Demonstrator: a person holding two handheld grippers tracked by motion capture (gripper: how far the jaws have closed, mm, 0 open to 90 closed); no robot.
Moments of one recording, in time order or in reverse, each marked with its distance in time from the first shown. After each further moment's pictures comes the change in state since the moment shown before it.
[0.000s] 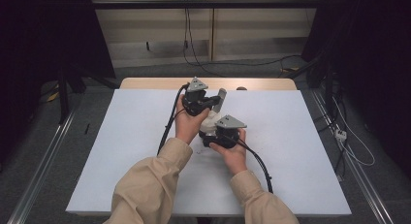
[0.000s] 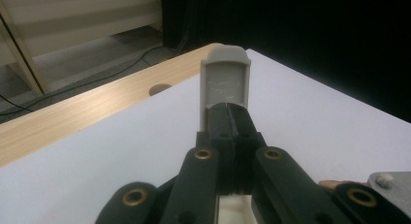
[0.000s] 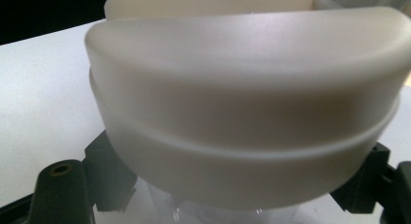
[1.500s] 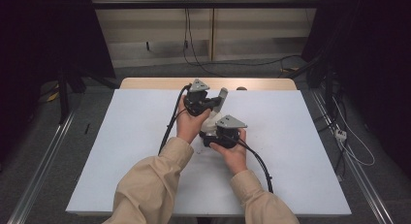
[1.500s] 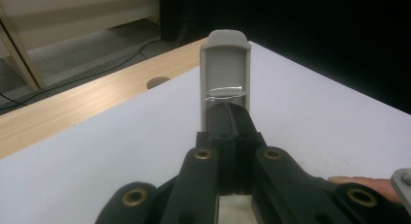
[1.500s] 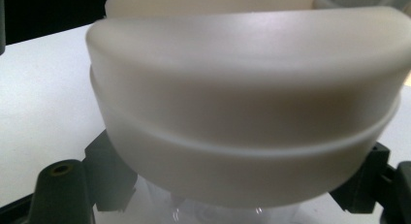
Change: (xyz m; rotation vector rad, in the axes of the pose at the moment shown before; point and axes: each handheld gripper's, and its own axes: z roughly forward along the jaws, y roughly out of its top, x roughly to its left) left arm 0.003 -0.004 0.009 0.025 -0.009 -0.005; right arm -0.001 -0.001 0.000 -0.003 0.004 0.004
